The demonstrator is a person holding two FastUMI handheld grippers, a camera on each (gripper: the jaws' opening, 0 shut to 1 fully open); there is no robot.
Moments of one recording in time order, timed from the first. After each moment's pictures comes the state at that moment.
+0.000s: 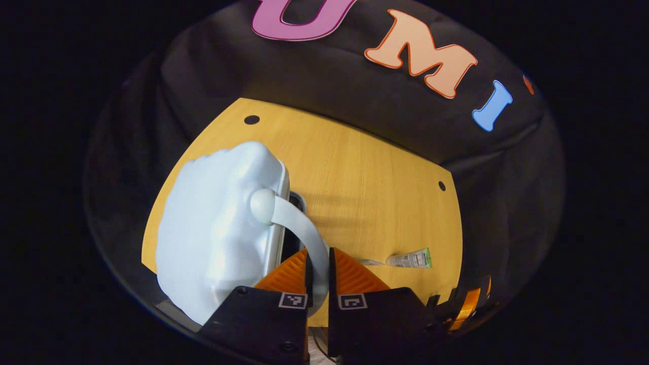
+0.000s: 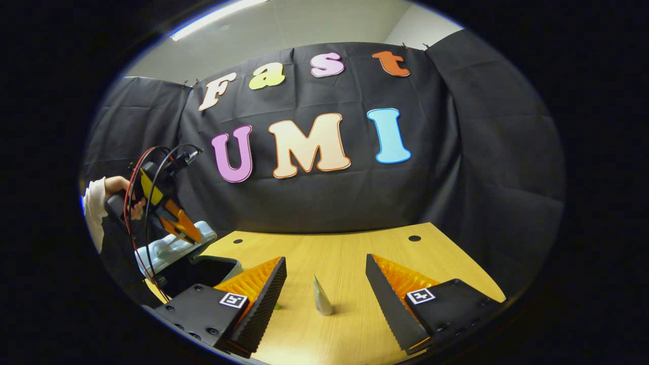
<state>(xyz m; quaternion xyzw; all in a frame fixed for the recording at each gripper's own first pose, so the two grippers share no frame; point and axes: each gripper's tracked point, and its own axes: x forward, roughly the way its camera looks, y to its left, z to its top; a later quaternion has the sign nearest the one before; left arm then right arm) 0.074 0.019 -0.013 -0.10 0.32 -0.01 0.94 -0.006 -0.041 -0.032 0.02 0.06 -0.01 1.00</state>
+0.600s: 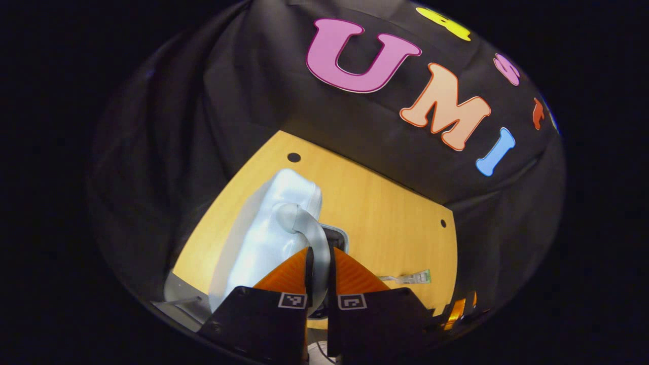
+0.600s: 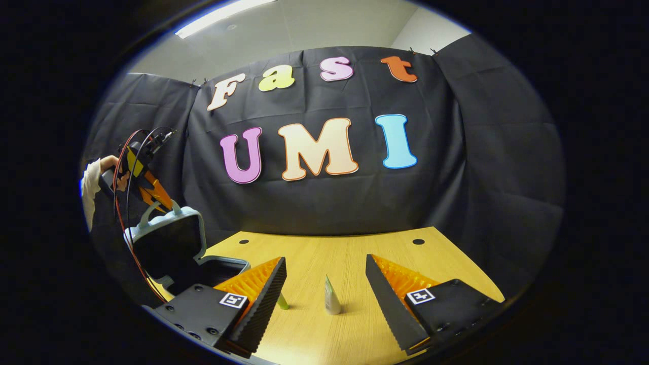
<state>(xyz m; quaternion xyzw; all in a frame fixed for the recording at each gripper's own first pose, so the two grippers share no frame) 0.023 0.146 0.073 -0.12 0.24 0.05 0.96 -0.022 -0.017 -0.024 0.01 0.05 0.00 1.00</state>
